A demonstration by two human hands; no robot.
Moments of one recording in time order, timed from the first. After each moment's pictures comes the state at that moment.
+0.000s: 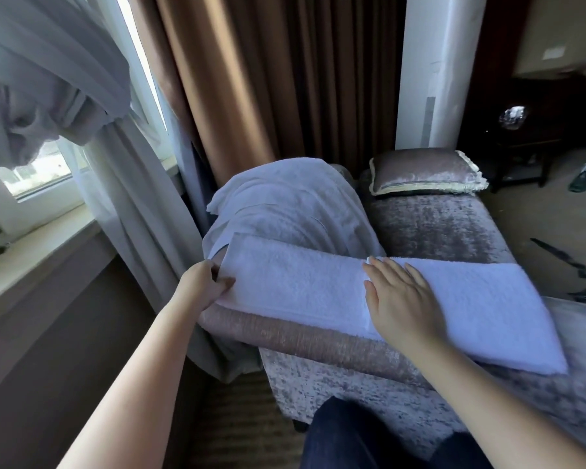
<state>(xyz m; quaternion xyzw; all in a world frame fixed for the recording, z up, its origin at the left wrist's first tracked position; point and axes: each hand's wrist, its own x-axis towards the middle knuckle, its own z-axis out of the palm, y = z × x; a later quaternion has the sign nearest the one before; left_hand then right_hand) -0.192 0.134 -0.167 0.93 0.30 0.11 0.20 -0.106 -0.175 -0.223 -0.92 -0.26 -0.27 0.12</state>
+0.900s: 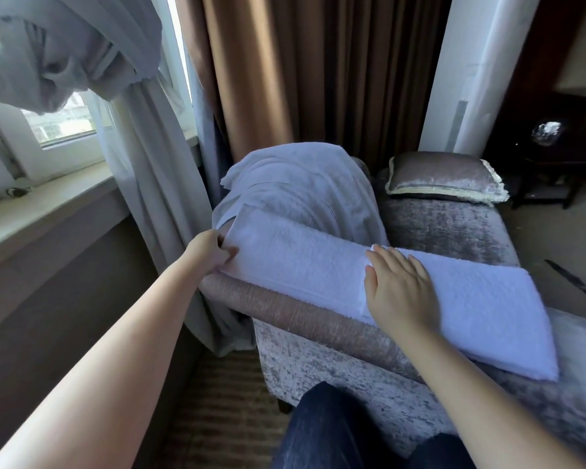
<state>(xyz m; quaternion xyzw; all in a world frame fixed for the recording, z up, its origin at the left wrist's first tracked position) -0.190 0.134 -0.176 0.91 0.32 0.11 0.23 -0.102 -0.174 -0.229 -0.91 -0.28 -0.27 0.16</state>
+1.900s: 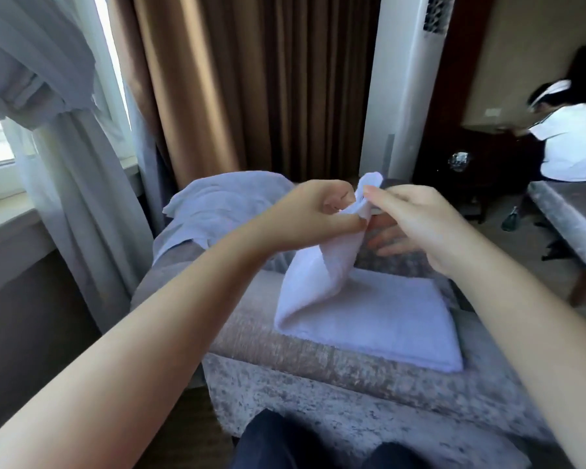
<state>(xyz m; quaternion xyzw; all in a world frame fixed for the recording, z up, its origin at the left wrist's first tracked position) -0.175 -0.096 -0.033 0.91 -0.15 0.13 0.37 -0.130 -0.262 -0.039 -0.79 -0.20 0.05 0.58</state>
